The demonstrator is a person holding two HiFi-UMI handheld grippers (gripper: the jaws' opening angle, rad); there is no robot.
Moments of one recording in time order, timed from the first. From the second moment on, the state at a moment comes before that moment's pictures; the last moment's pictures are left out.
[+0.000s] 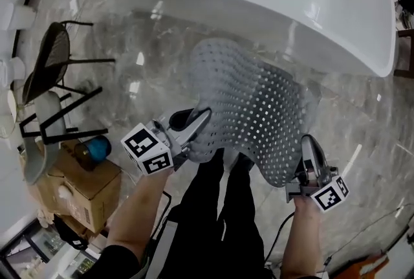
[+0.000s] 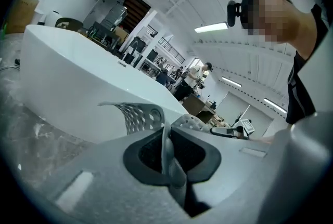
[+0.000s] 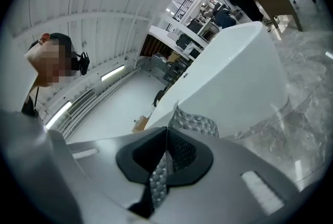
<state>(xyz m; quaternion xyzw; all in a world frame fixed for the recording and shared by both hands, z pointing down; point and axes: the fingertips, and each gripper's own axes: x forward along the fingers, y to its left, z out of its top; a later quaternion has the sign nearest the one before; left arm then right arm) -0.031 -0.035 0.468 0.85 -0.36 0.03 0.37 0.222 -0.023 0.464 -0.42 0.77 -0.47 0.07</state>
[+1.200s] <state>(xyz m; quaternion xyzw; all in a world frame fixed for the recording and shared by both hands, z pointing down) -0.060 -0.078 0.747 0.84 -0.32 0.18 0.40 0.240 -0.064 0.742 -0.48 0.70 -0.52 0.01</state>
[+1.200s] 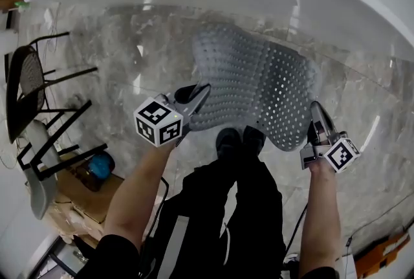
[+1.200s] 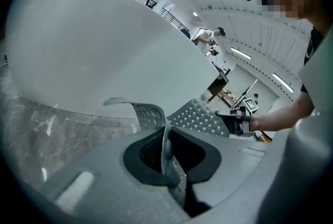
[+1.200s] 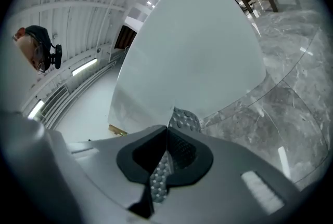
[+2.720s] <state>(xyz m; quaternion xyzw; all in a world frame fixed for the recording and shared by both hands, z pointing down) -0.144 -0.073 1.000 0.74 -0.42 0.32 0.41 0.384 -0.092 0.952 -0.56 0.65 -0.51 -0.07</state>
